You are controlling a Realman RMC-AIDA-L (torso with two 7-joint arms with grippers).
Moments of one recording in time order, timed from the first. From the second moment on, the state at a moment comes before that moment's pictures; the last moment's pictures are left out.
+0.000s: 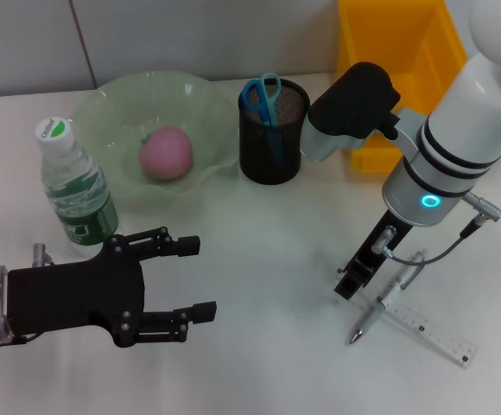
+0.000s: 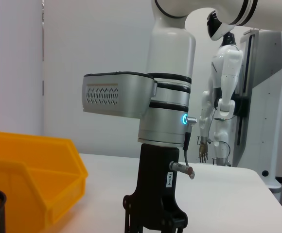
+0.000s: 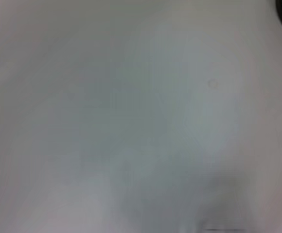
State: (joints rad) left arm -0.60 -2.07 0.44 0.42 2.24 1.79 -0.92; right arm 0.79 2.09 -1.52 -1.04 -2.62 -1.50 2.66
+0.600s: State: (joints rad) left arm -0.60 -2.07 0.44 0.42 2.23 1.80 -0.93; right arm 0.79 2.09 -1.51 -1.03 -2.62 -1.50 2.67
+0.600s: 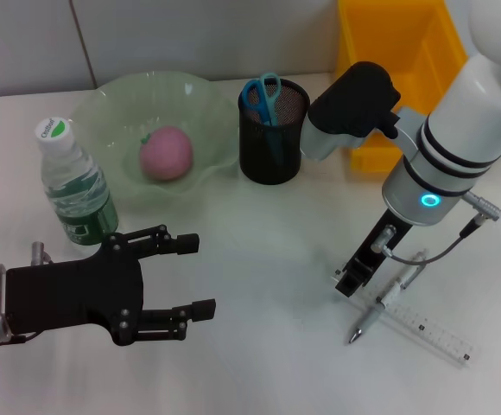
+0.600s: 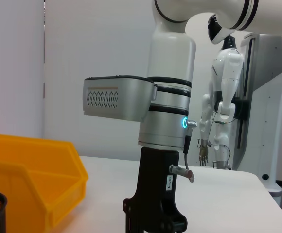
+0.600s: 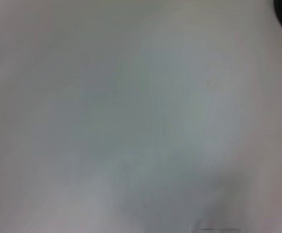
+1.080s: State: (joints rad) left arm -0.60 -2.07 0.44 0.42 2.22 1.80 -0.93; right arm 0.80 2.08 -1.46 -1.10 -2.61 -1.55 2.67
